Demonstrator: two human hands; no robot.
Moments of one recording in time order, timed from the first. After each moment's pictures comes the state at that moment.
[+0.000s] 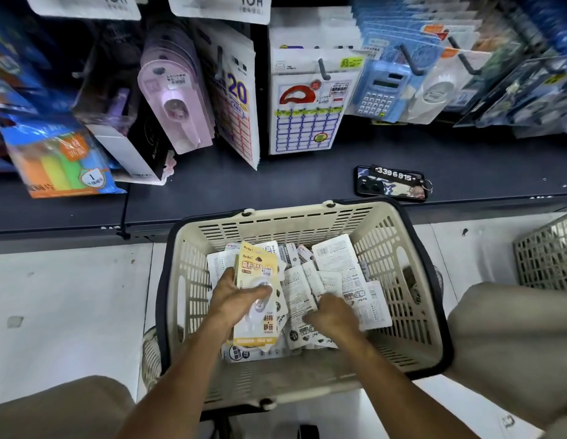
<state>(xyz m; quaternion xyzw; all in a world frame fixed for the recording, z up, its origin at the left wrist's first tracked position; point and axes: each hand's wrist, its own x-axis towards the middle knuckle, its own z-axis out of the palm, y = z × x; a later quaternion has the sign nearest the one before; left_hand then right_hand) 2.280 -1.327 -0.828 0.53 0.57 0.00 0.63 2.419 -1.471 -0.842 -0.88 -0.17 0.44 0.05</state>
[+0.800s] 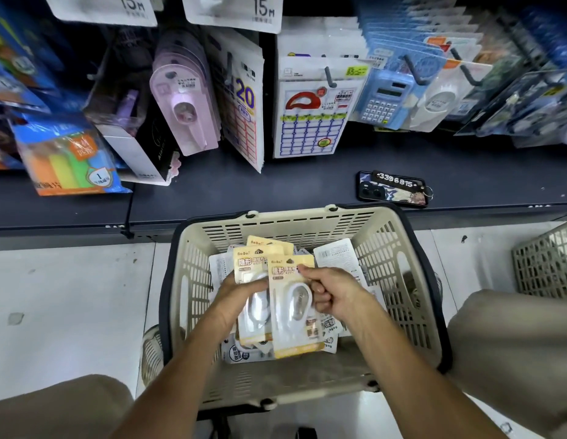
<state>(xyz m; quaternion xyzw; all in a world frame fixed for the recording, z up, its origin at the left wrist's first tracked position) 2.279 -1.323 -0.821 0.47 0.49 0.03 0.73 2.452 -1.438 -0.799 -0.64 0.11 0.62 0.44</state>
